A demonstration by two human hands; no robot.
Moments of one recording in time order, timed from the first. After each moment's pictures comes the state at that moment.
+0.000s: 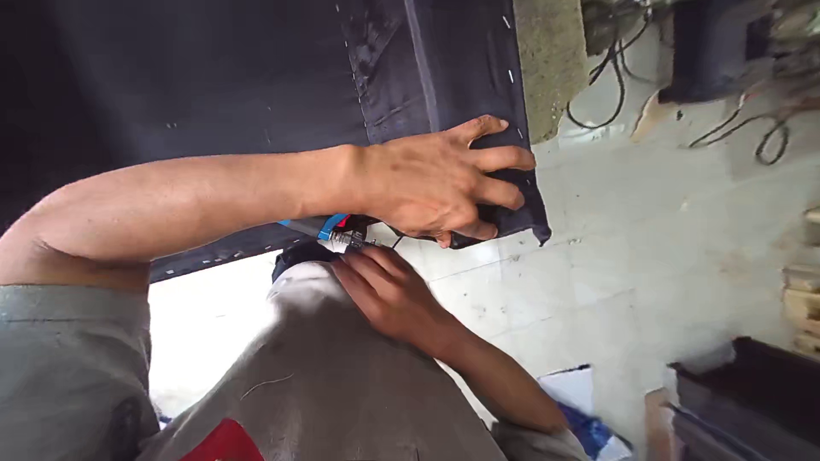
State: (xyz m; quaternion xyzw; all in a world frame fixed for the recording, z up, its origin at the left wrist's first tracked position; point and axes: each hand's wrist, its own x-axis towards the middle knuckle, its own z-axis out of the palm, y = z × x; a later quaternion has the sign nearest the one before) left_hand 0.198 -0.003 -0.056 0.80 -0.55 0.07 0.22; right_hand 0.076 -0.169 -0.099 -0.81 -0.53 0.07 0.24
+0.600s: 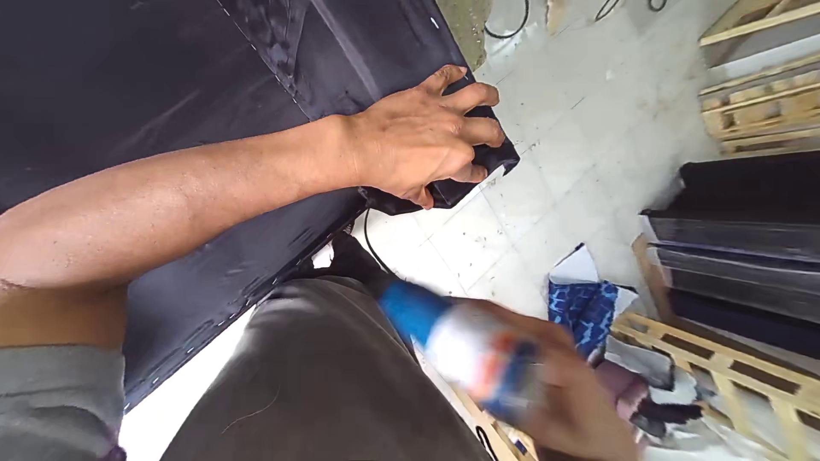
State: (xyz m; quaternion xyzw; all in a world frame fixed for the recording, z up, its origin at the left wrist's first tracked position) left_hand 0.232 -0.010 -0.055 0.75 -0.63 0.04 0.18; right_hand 0.007 -0.214 0.029 -0.85 -0.21 0.17 0.45
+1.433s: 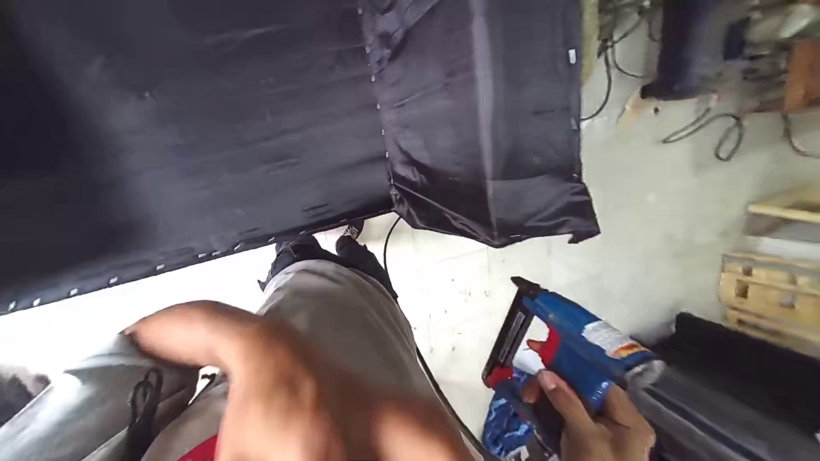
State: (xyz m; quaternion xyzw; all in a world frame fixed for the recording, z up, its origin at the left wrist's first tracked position) left_hand -0.009 0.028 -0.031 0.34 -0.31 -0.11 0.88; right_hand 0.001 -0.349 -0.005 -0.86 0.04 0.14 0.50
